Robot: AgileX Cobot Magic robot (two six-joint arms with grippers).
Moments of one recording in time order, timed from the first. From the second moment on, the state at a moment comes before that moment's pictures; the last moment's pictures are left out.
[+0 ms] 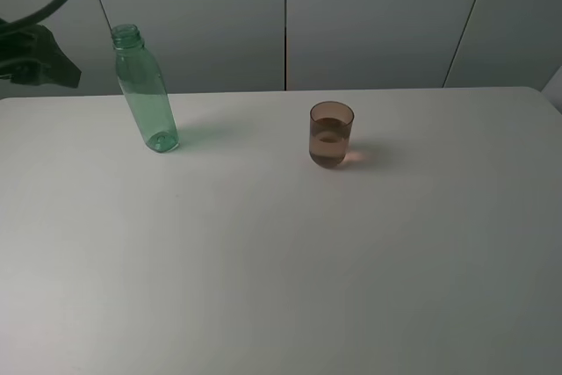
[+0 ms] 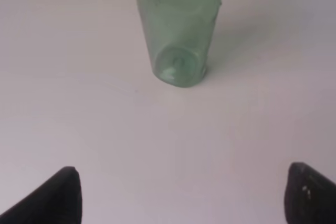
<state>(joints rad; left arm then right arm) -0.20 1.20 -0.91 -0.05 0.62 0.06 -0.03 0.00 -0.50 0.02 1.10 0.01</state>
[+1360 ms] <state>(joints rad) -0.20 0.01 -0.51 0.03 1.07 -0.04 -0.03 0.00 -0.50 0.02 1.10 0.01</state>
